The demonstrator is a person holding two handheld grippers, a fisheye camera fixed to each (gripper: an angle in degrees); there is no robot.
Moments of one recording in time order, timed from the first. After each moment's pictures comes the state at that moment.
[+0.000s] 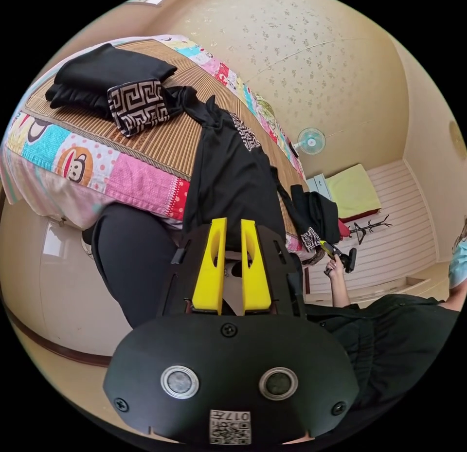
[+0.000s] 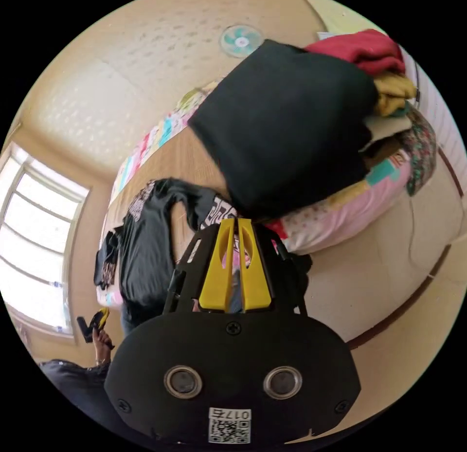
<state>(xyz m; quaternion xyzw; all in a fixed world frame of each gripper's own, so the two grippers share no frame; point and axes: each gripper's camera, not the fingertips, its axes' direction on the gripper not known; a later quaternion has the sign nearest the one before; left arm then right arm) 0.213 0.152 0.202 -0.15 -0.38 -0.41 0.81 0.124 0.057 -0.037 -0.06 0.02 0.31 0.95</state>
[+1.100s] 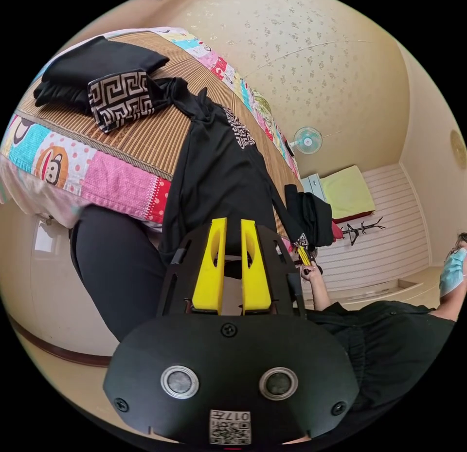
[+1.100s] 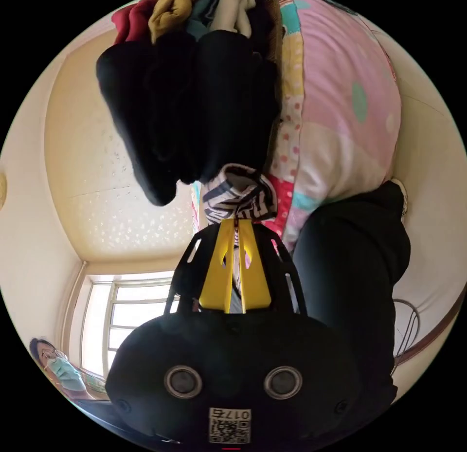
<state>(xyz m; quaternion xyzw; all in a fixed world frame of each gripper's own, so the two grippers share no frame) 0.249 0.143 0.244 -0.14 -0.37 -0.42 0.81 0.174 0.196 -0.004 0.07 -0.28 0.52 0.80</state>
